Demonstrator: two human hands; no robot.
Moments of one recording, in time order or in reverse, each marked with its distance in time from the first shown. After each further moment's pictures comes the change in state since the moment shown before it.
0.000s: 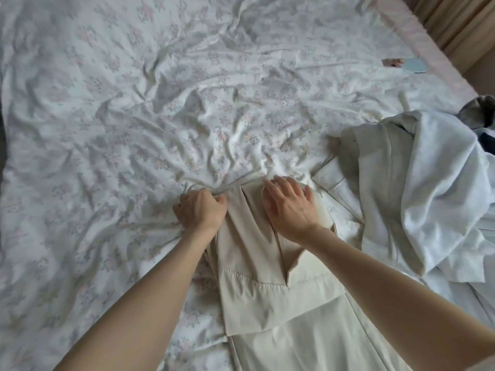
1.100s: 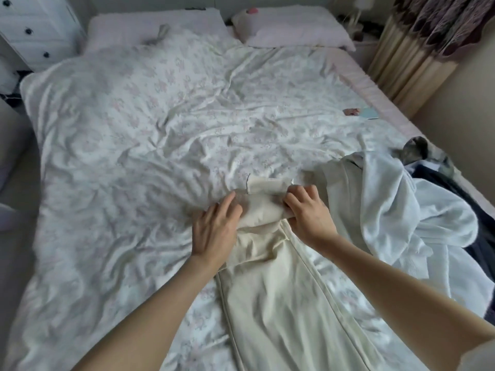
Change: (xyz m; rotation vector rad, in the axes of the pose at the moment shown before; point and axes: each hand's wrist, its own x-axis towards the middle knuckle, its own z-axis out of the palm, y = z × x) left_hand -0.088 0.019 -0.099 0.088 0.506 0.836; right_hand -0.046 -0.002 -0.124 -0.031 0.311 -0.175
